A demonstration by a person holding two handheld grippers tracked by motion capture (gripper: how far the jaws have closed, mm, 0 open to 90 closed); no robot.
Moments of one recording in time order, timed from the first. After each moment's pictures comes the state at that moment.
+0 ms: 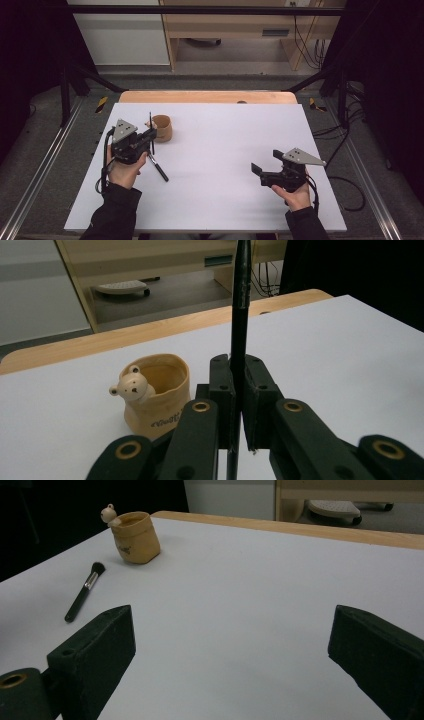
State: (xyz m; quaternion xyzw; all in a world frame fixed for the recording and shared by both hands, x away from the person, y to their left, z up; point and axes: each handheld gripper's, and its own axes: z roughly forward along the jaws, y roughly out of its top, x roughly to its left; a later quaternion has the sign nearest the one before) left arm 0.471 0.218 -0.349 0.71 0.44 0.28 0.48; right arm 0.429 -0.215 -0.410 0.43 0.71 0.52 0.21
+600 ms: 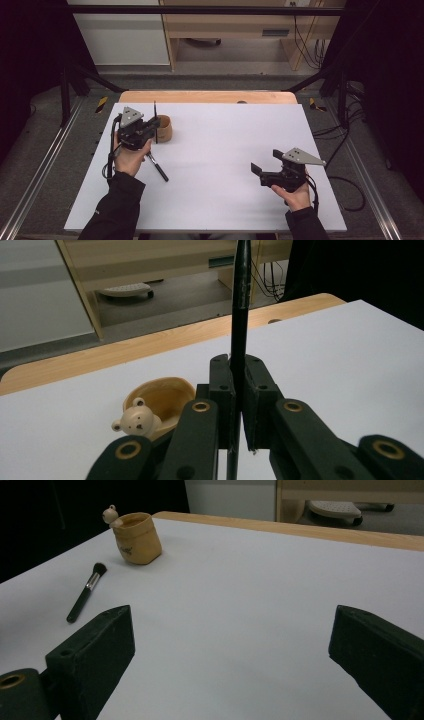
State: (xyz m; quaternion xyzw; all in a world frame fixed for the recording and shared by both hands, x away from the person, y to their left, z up) left arm 0.504 0.210 -0.342 0.71 0.44 0.29 0.47; right arm 0.429 -0.214 -0.409 0.43 0.71 0.52 0.21
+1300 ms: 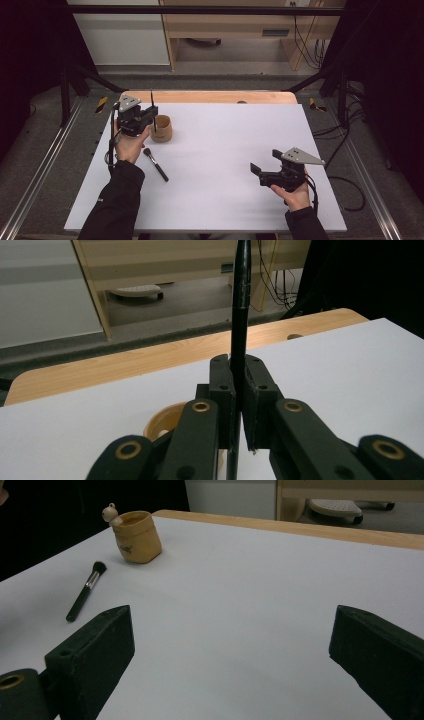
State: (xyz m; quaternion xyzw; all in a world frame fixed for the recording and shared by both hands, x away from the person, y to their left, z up) left arm 0.542 0.219 -0.339 0.69 0.46 0.29 0.47; right arm 0.430 -0.213 -0.409 0.43 0.71 0.52 0.21
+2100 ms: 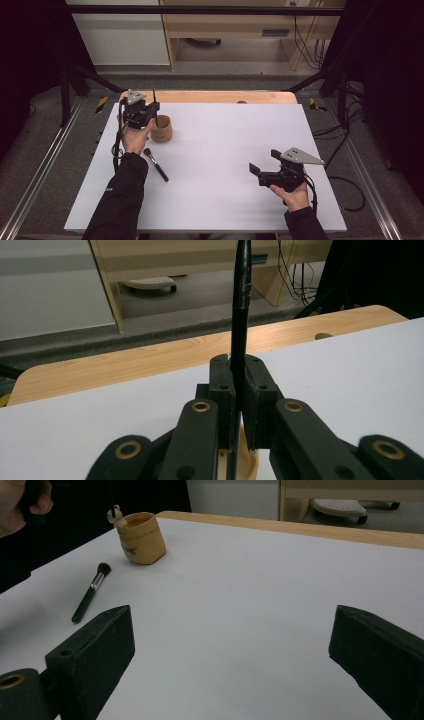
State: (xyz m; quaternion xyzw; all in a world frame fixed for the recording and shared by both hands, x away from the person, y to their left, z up) left arm 0.581 0.218 -0.360 0.68 0.49 0.30 0.46; right arm 0.430 -0.210 -0.408 0.42 0.71 0.52 0.20
